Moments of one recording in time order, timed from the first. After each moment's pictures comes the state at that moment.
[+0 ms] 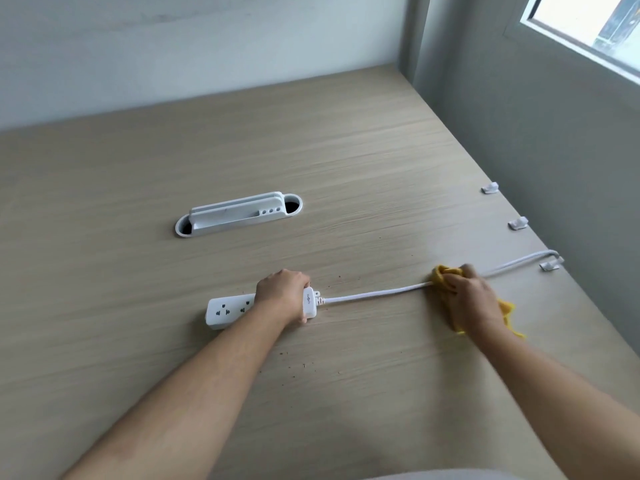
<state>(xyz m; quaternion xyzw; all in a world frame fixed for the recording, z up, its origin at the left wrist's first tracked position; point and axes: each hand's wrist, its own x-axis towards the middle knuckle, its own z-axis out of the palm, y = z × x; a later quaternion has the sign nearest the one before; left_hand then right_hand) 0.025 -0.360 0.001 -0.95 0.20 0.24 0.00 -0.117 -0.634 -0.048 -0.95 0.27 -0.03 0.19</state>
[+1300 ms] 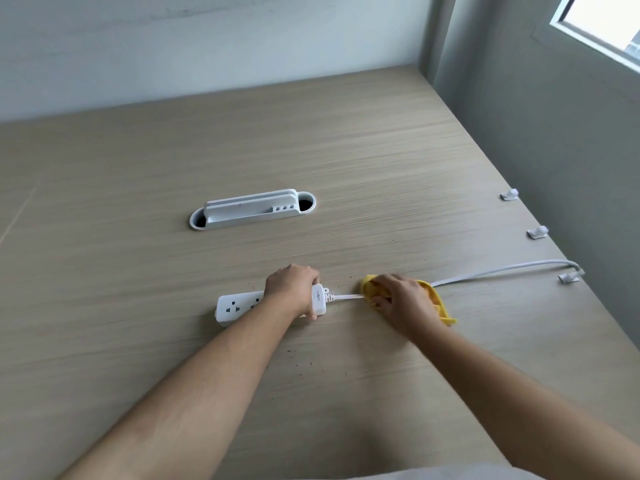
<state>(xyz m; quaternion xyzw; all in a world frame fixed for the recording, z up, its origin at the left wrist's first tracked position) 0.027 -0.361 0.011 -0.95 0.18 0.26 -0.03 -0.069 -0.542 -0.039 -0.96 0.11 -0.01 0.26</state>
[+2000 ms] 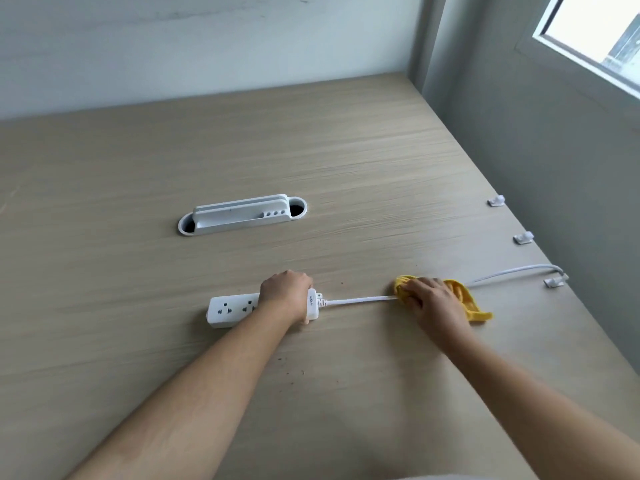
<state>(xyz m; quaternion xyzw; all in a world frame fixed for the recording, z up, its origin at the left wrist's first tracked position) 0.029 -0.365 0.005 -0.95 0.20 0.24 0.02 -0.094 -0.595 -0.047 -0.96 0.15 -0.07 0.22</state>
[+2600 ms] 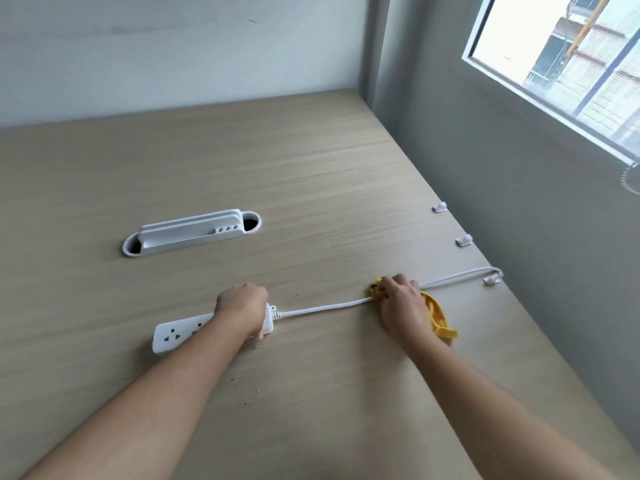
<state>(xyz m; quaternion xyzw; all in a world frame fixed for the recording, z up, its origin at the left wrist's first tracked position) 0.029 -0.384 0.011 -0.93 0.20 0.26 0.14 -0.096 -0.616 -0.048 -0.95 0.25 -0.06 0.19</state>
